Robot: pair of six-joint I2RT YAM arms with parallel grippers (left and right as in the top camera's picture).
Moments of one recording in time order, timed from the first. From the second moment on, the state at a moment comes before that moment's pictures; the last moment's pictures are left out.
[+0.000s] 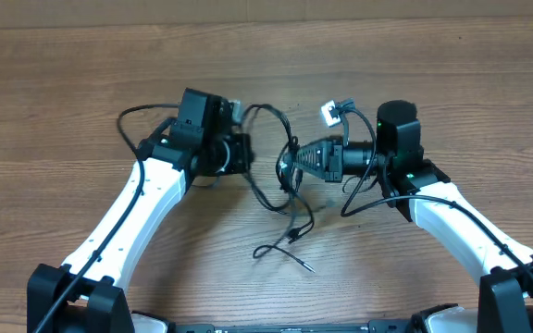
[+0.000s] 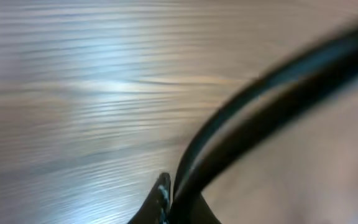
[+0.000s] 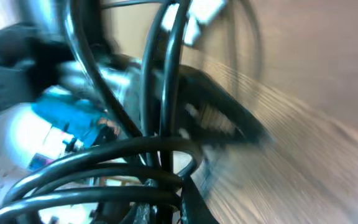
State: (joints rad) left arm -0.30 1.54 1.13 -0.65 0.32 -0.47; right arm 0.29 1.50 0.81 0.17 -1.08 0.54
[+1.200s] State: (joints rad) left arm -0.30 1.55 1.13 -0.92 0.67 0.26; right arm 0.30 1.50 0.81 0.15 -0.56 0.64
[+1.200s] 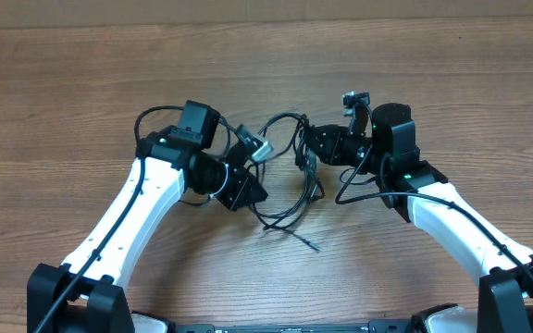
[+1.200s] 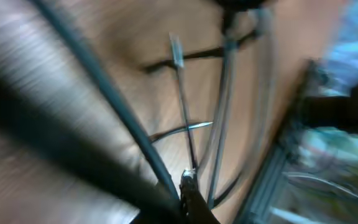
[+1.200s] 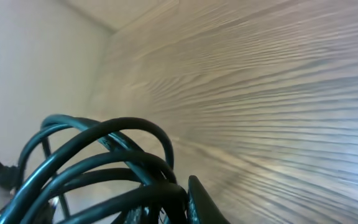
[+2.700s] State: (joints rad) left arm -0.29 1.51 1.16 -0.93 0.53 0.05; right arm 0.41 1.54 0.81 0.06 -0.41 0.36
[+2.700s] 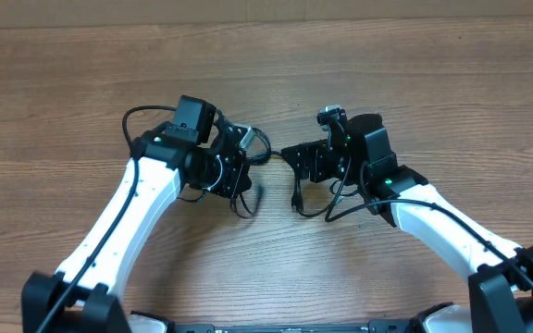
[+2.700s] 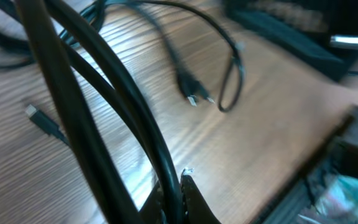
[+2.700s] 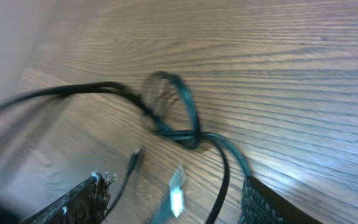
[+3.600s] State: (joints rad) left arm -0.29 1.20 1.27 -1.16 0.46 0.15; right arm 0.40 1.56 0.81 0.16 -0.47 0.42
